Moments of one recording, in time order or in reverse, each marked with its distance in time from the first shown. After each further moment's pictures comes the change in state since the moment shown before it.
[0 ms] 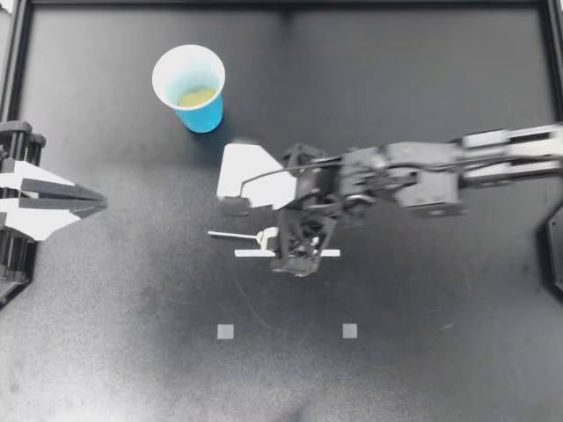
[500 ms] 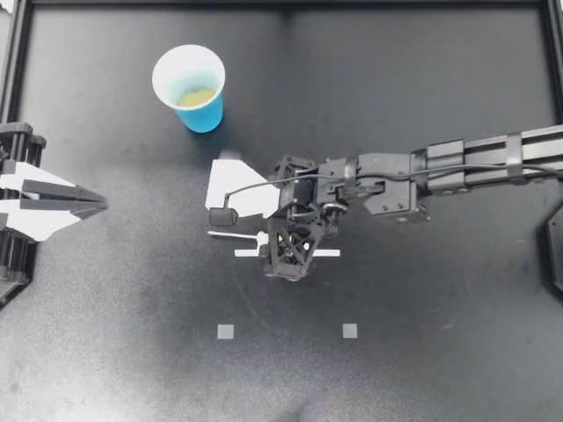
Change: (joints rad) left arm 0.002 0.000 0.002 0.000 0.002 0.000; right arm 0.000 0.094 -0.032 0.000 0.014 0.000
